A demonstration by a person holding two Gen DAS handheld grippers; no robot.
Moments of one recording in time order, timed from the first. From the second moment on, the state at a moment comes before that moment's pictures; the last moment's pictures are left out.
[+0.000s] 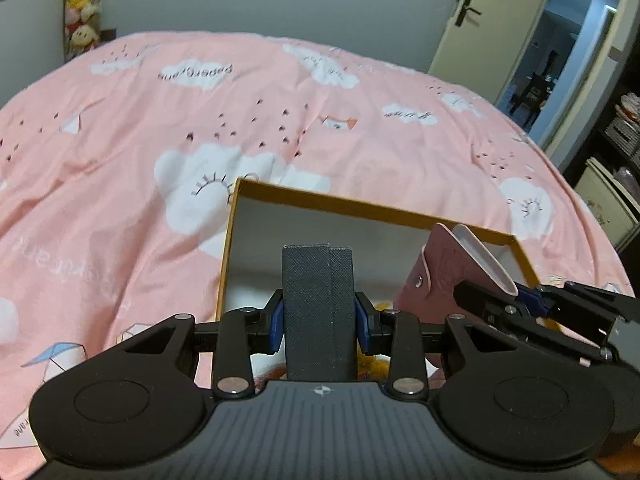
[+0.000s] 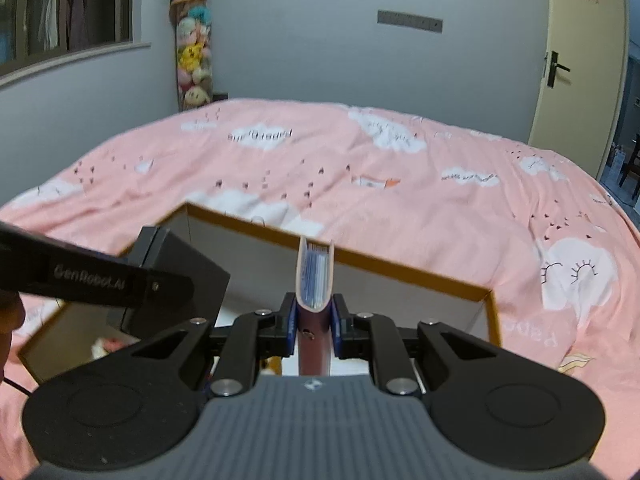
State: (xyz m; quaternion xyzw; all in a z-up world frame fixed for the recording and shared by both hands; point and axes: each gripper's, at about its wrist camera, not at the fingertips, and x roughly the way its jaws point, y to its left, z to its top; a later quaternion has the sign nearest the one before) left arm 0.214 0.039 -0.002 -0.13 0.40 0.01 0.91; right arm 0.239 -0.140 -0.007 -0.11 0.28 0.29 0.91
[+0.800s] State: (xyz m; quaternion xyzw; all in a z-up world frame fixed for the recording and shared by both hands) left arm 0.204 0.017 -0.008 -0.09 0.39 0.04 0.92; right arm 0.222 -0.117 -0.035 -0.20 0.28 0.32 0.88
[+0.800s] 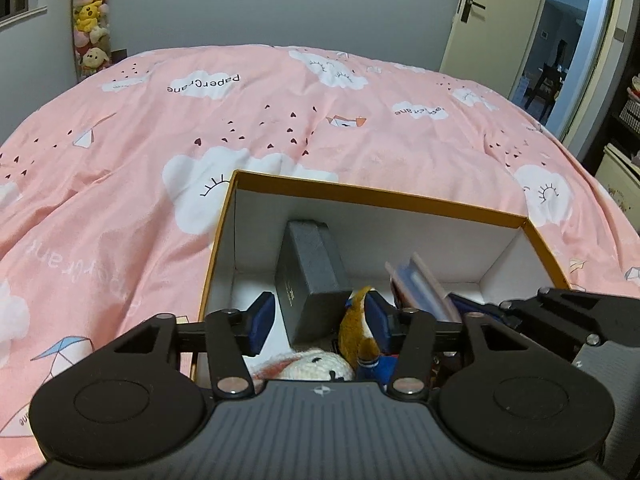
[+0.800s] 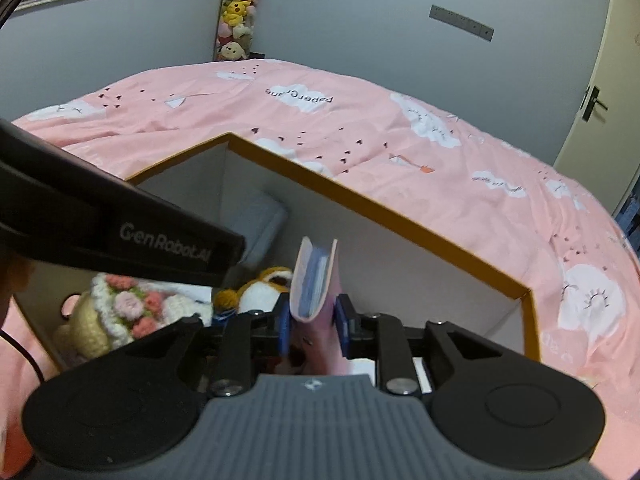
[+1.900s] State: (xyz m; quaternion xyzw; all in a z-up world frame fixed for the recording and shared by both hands) left arm 0.095 0.016 0.029 -0.11 0.30 -0.01 0.95; right arm 0.151 -0.170 0.009 -0.10 0.22 0.32 0.92
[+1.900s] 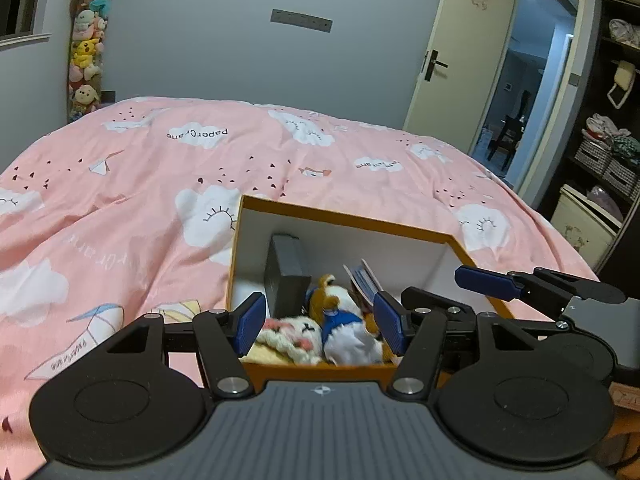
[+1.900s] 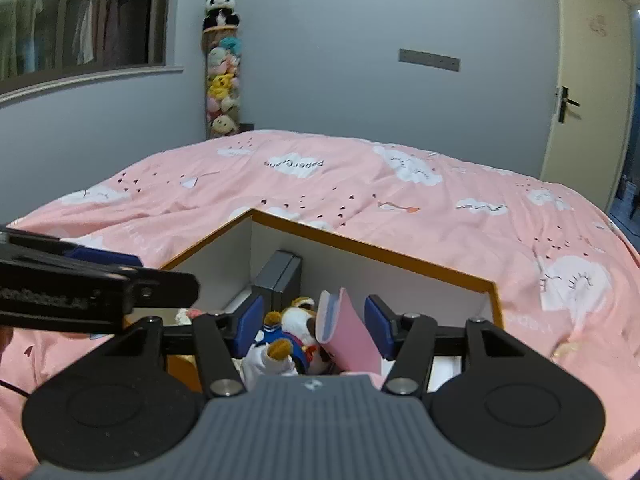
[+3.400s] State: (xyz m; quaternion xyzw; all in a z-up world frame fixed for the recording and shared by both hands) left arm 0.010 0.032 -0.066 -0.04 0.54 0.00 0.84; right arm 0.053 -0.194 -0.065 -0.14 0.34 0.38 0.85
